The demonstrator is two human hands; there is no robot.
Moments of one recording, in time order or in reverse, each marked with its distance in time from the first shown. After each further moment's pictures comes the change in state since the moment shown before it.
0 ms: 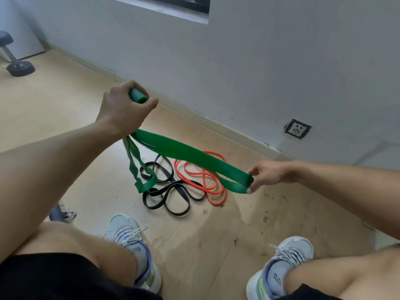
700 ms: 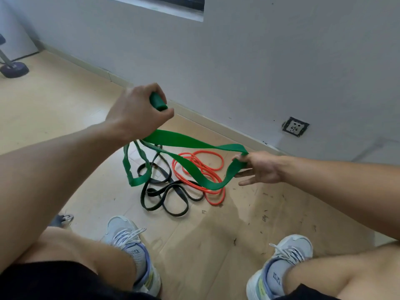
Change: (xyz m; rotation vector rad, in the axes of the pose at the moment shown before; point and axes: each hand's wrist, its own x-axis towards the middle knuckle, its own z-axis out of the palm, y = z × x) left_hand -0.010 0.032 0.012 0.131 -0.121 0.159; right_hand 0.010 -0.023 0.006 0.952 0.112 0.143
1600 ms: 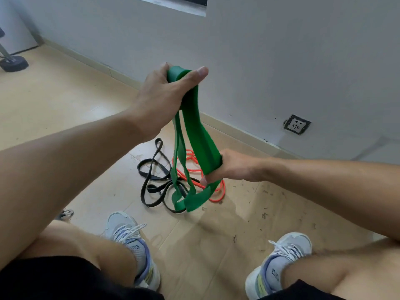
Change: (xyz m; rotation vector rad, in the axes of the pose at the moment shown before) left_hand -0.006 0.049 0.001 -0.924 -0.151 -0.142; right_hand -0.034 -0.022 0.069 -0.670 -0.289 -0.468
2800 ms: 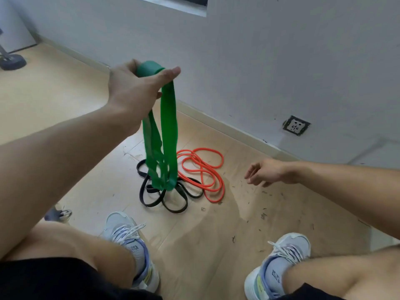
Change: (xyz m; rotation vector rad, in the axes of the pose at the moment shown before) left_hand 0.011 -0.006 -0.031 -0.012 0.339 -0.033; right_hand -0.024 0.089 -0.047 -0.099 0.136 0.492
